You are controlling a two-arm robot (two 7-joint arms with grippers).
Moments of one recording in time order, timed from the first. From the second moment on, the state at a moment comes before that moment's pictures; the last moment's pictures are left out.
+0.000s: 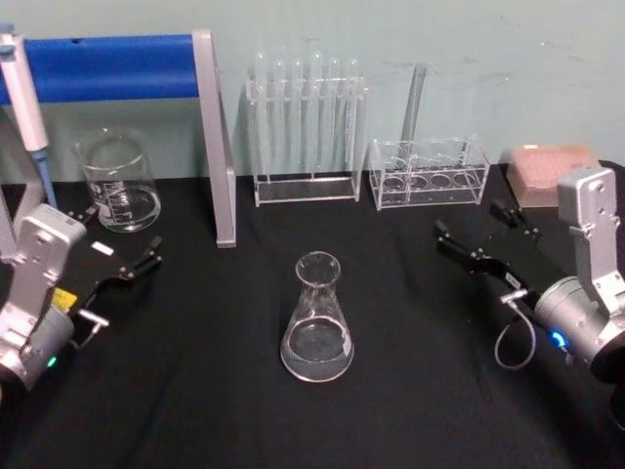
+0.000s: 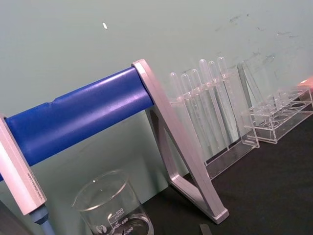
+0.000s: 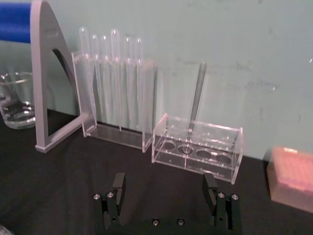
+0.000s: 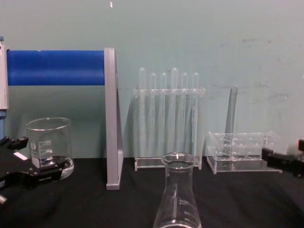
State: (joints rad) left arm -0.20 0.60 0.45 -1.41 -0.25 -0.12 0.03; right arm 0.17 0.42 -0.30 -1.46 0.37 0.02 0.16
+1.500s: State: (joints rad) left arm -0.20 0.60 0.45 -1.41 -0.25 -0.12 0.03; right arm 0.17 0.37 -0.28 -1.41 0.32 0.06 0.19
